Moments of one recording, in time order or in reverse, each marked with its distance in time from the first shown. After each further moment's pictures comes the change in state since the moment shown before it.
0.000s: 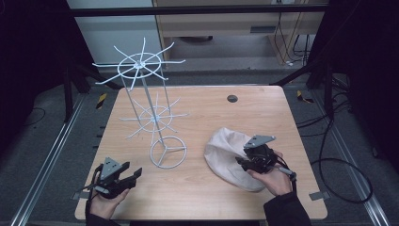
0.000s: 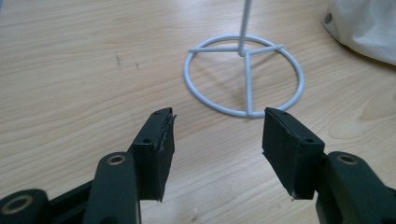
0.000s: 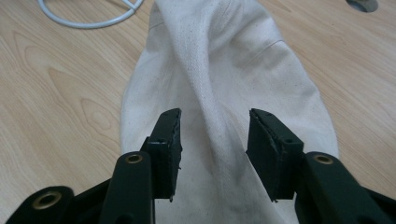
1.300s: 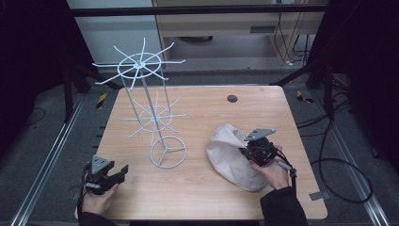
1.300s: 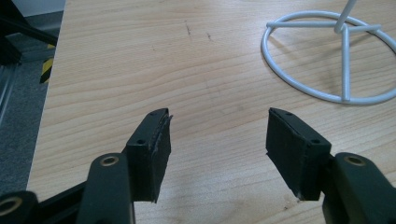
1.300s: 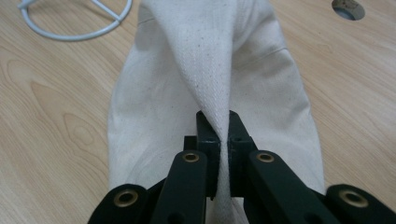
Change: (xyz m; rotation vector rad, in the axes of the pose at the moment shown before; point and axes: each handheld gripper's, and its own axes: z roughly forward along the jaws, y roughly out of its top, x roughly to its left) left arm 0.040 -0.017 0.008 0.058 0.146 -0.061; right arm -0.015 0.009 0.002 -0.018 -0.011 0.013
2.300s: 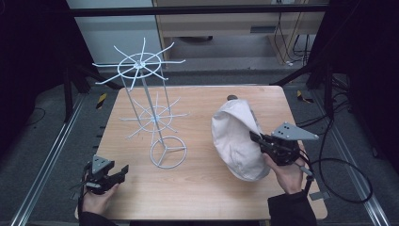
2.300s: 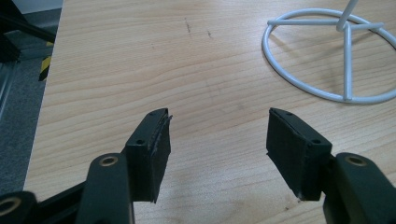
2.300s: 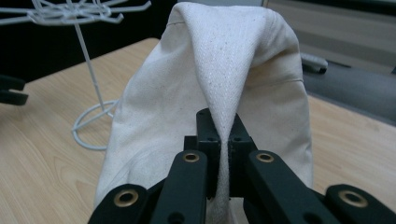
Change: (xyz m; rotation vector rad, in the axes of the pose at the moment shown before) left arm -0.001 0.000 0.002 0.007 -0.003 -0.005; right arm 0.001 0.009 -0.083 -0.432 -0.031 0.078
